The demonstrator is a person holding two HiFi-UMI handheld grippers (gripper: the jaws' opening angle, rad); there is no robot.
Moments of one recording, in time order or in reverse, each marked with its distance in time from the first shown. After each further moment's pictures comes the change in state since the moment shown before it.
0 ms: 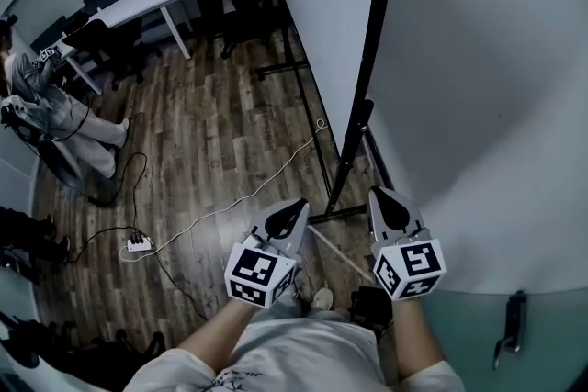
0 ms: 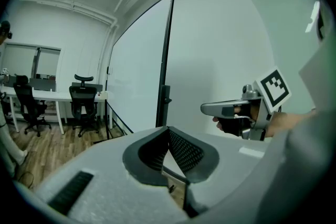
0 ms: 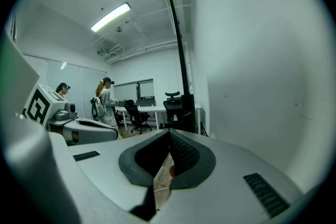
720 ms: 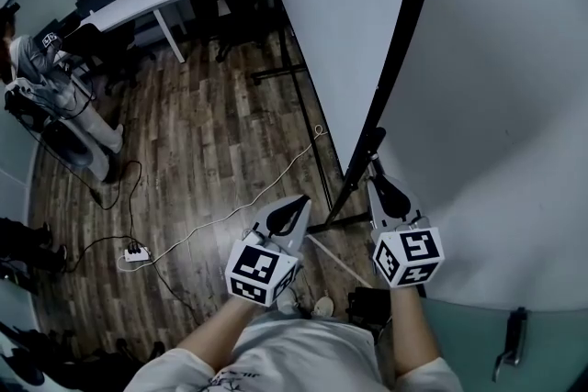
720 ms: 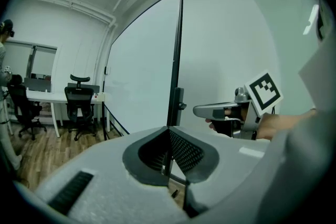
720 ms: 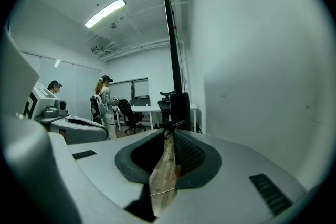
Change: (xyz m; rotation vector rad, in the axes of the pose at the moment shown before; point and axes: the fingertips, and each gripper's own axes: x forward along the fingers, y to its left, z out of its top) left arm 0.046 0.047 0.019 0.008 -0.013 -0.035; right arm 0.077 -0.029 0.013 -0.001 0.009 -0.049
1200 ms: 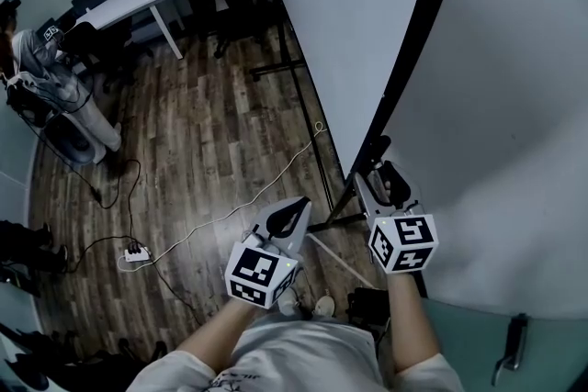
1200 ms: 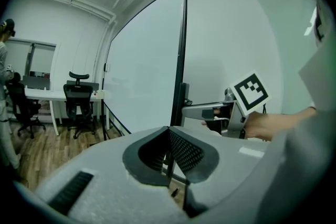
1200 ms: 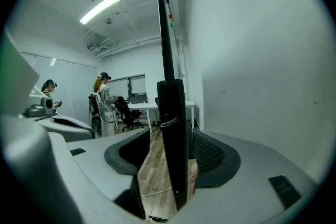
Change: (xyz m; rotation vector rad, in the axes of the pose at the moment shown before) left arm 0.018 0.018 -0.004 -0.011 0.021 -0.009; right arm 0.050 -0.016 -0.006 0.012 0.039 -0.030
